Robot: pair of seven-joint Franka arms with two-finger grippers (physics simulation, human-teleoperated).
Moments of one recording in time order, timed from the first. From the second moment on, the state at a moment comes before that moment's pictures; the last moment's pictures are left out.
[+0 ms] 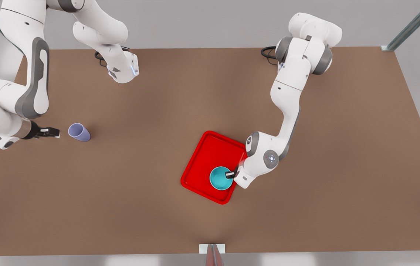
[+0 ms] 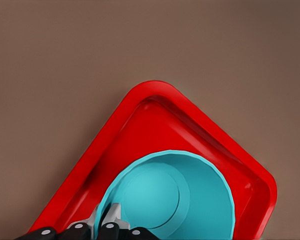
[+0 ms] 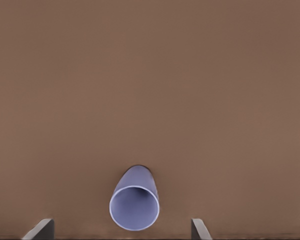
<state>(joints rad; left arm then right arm) -0.52 0.91 0.03 -1.33 -0.58 2.38 -0.26 -0.02 0.13 -0.31 -1.93 -0.01 1.85 -0.35</state>
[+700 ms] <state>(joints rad) -0.17 0.39 0.07 -1.23 -0.15 1.58 0.01 -0.03 0.14 -0.41 -2.32 0.05 2.33 -0.62</state>
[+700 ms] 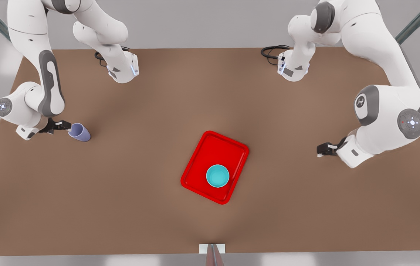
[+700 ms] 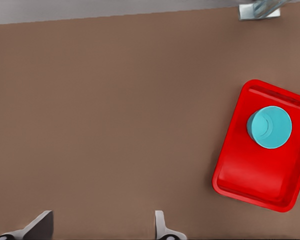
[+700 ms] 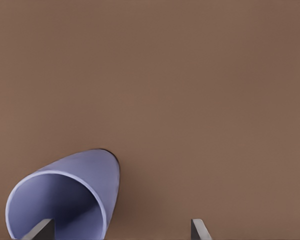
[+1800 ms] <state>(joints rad) -0.10 0.39 -0.04 -1.23 0.12 1.49 -0.01 -0.02 0.20 -0.41 -2.39 0.14 2.41 -0.71</state>
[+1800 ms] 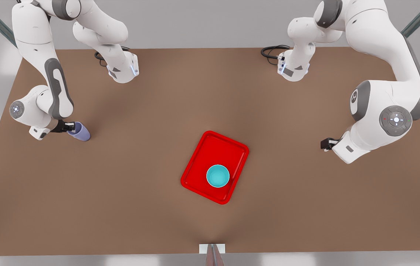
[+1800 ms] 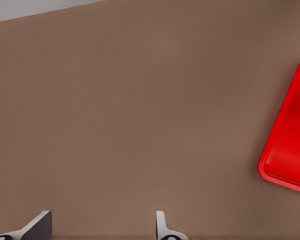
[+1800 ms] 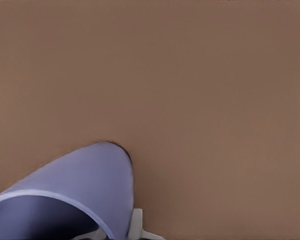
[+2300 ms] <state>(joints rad) -0.10 0.38 -0.03 -1.22 0.10 1.48 -0.01 0.23 0.18 -0.40 -2.30 0.23 2.37 -0.60</state>
